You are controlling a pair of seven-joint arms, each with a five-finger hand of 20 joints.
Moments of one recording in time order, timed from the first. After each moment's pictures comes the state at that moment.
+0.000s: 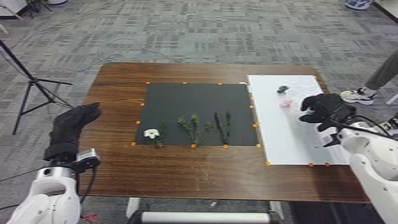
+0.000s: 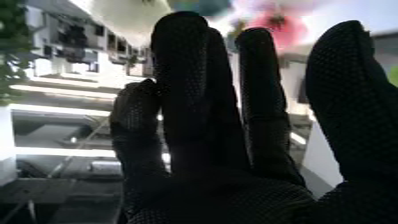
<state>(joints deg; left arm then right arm) 118.8 -55.3 -94.2 -110.6 55.9 19.6 15.2 -93.1 -47.4 87.5 -90.6 -146.5 0.4 -7.4</state>
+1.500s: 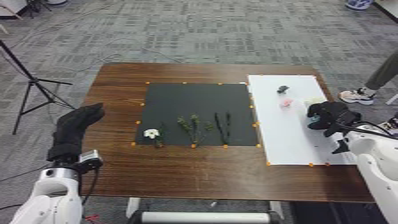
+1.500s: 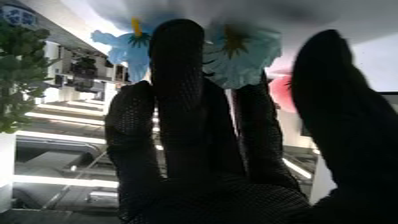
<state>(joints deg) 119.0 -55.8 -93.9 -111.0 56.1 18.3 15.2 -93.0 -48.9 91.0 -87.6 -149.7 -5.9 -10.6</state>
